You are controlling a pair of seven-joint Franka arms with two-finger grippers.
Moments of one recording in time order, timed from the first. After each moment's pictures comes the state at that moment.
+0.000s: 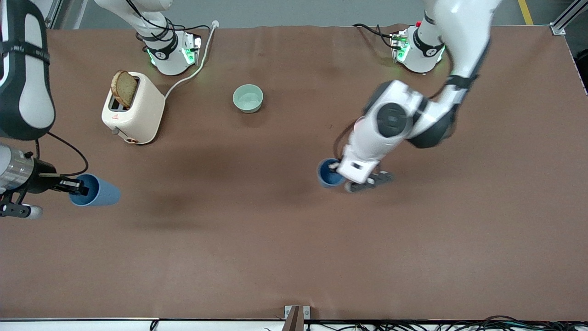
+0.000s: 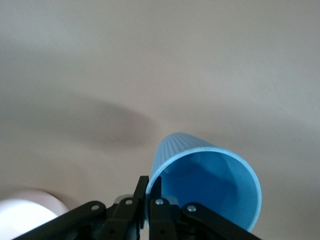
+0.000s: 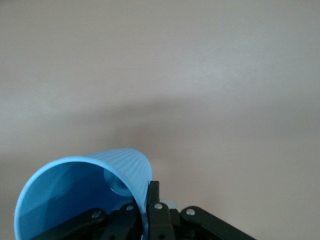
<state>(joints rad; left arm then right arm) -0.32 0.52 -0.37 -1.63 0.02 2.16 -0.99 -0.03 0.32 -0.03 -1.52 0.10 1.83 0.11</state>
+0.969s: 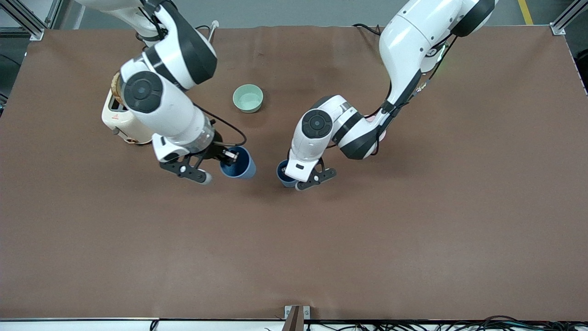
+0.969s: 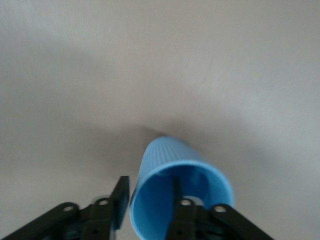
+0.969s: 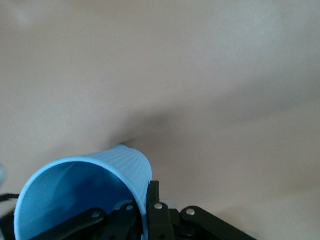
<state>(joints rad) -0.48 0.75 -0.34 -1.42 0.15 2.25 -1.24 0.19 0.36 0.38 -1.55 0.02 1.93 0.91</state>
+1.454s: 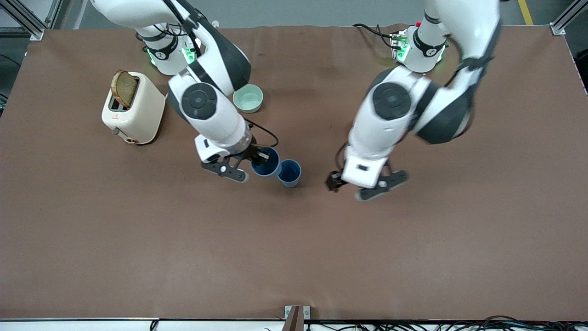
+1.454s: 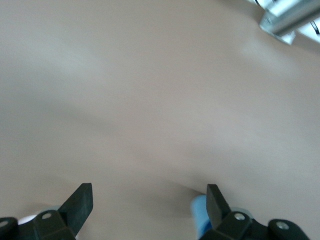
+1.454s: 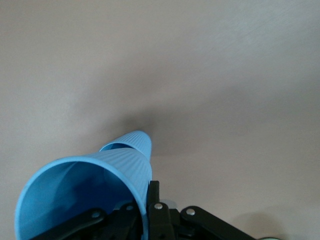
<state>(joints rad) -0.28 0.44 -0.29 -1.38 0.16 1.91 -0.98 0.31 0.48 0.38 -1.56 -0.02 2.07 1.02</state>
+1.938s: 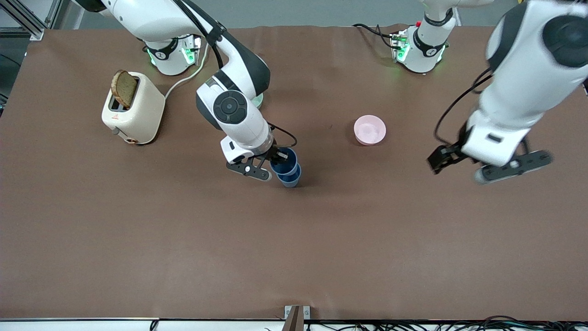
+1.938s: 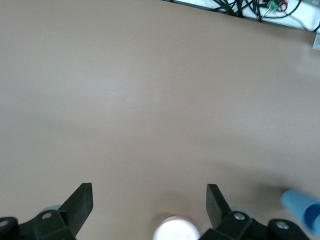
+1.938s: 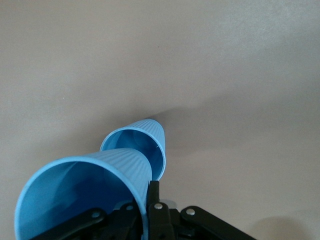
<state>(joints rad) -0.03 0.19 -0.29 -1.39 0.16 1.65 -0.49 0.35 0.54 0.38 -1.56 -0.04 2.14 1.05</state>
